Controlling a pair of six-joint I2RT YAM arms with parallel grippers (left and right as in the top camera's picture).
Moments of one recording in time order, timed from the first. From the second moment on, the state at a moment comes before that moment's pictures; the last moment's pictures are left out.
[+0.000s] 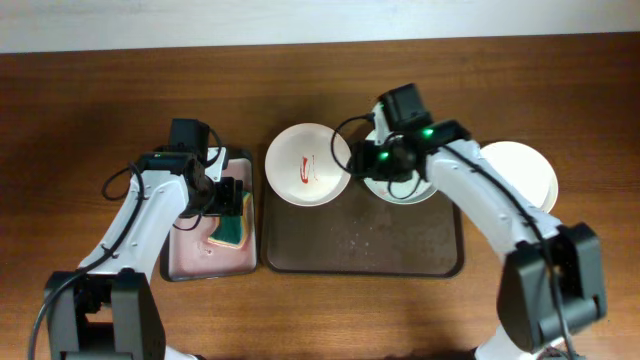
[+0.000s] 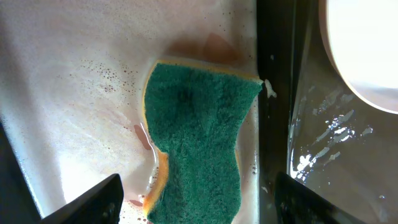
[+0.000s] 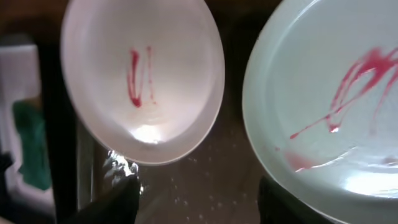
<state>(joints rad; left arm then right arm) -0.07 1.67 1.15 -0.87 0.09 -0.05 0.37 1.82 1.36 -0.71 -0.25 0.42</state>
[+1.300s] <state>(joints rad) -0.07 1.67 1.15 -0.87 0.09 -0.05 0.40 2.03 1.37 -0.96 -0.25 0.43</state>
